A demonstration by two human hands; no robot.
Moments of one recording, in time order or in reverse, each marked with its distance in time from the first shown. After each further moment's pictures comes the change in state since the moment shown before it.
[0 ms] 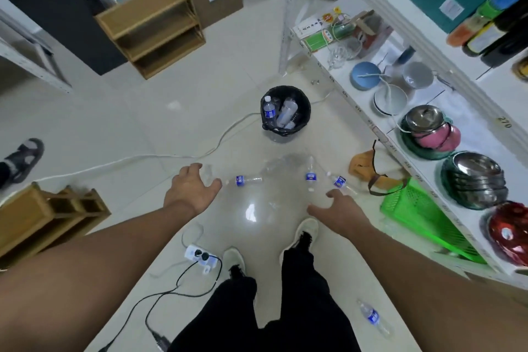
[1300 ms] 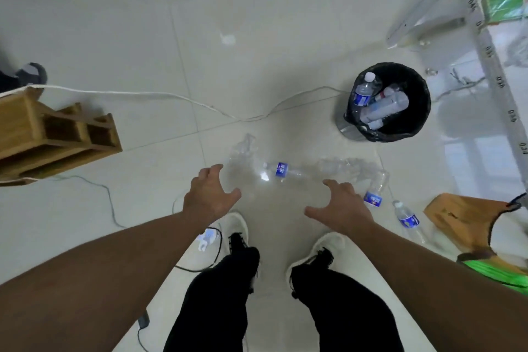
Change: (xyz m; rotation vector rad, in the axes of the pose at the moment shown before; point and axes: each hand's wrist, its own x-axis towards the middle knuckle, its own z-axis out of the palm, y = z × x) left_hand 0.205 -0.159 0.170 -0.193 -0.079 -0.290; right_hand 0.268 -0.159 0.168 -0.420 -0.180 -0.279
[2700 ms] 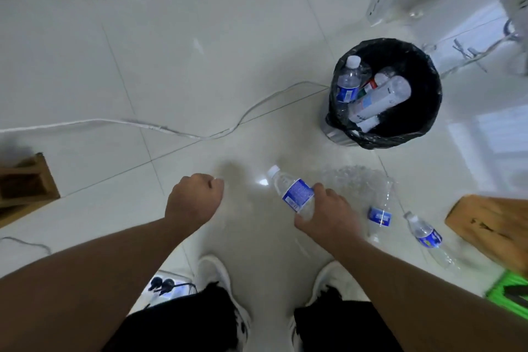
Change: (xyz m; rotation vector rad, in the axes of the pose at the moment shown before) left_hand 0.169 0.080 0.088 0.074 0.133 0.114; right_hand 0.198 0.070 0.058 -0.017 0.314 -0.124
